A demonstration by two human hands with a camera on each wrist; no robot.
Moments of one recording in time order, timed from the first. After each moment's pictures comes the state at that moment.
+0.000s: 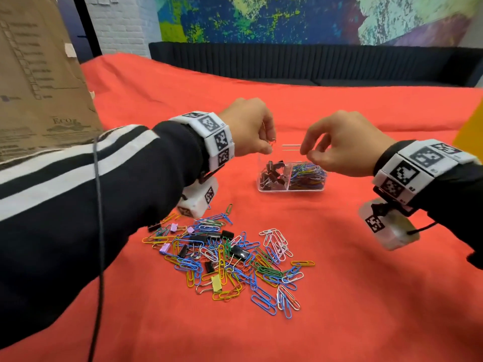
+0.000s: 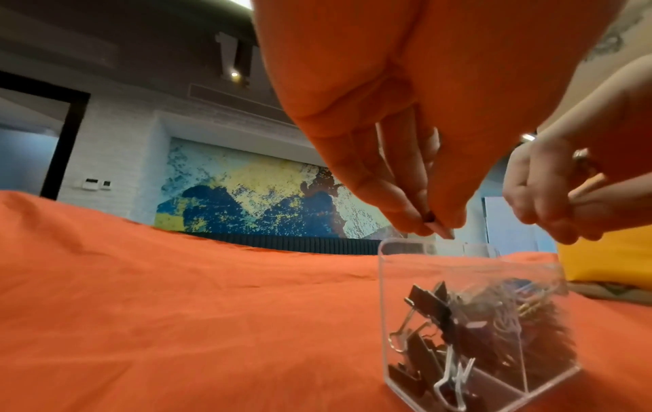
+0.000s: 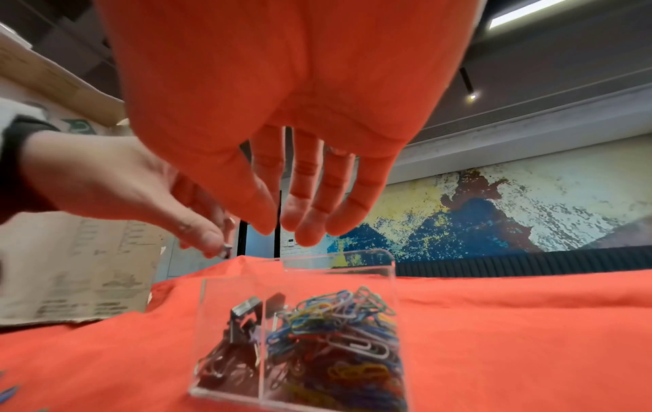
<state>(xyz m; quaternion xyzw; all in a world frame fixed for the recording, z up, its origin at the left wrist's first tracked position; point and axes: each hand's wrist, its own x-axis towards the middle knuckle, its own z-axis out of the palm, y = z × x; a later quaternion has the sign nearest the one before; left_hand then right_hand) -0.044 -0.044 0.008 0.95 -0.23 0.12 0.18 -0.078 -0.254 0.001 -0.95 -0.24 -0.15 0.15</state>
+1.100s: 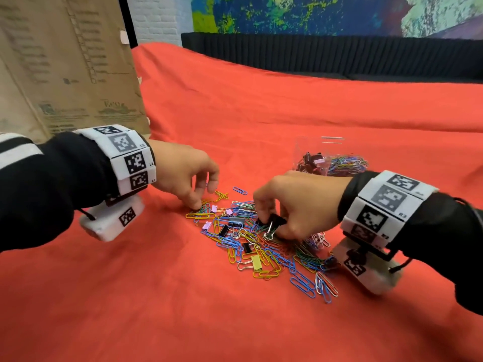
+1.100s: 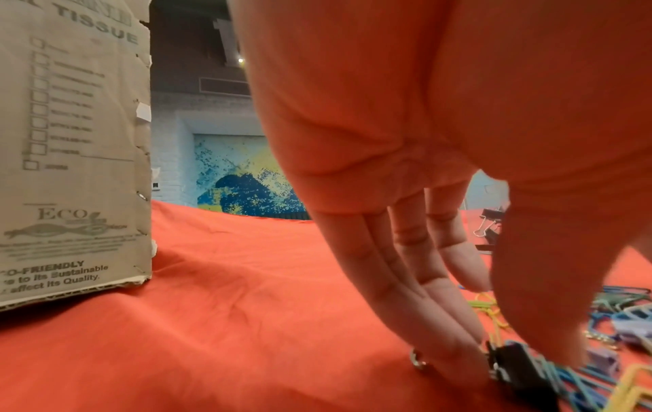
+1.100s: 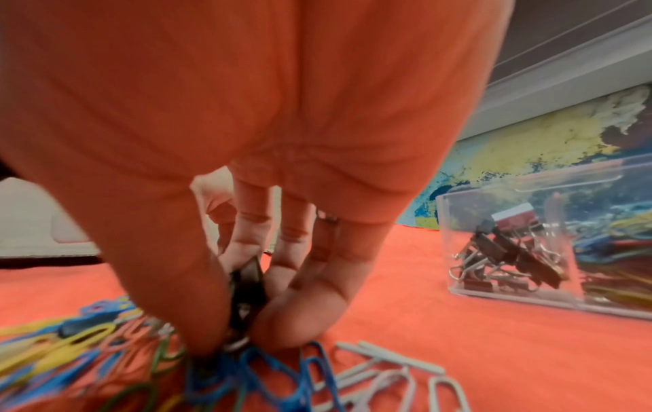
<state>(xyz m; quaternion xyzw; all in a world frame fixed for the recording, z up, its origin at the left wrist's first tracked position) -0.128 0.098 -0.025 0.97 -0.18 -0.18 0.02 -0.137 -0.145 -0.039 -0.89 -0.43 0.11 0.03</state>
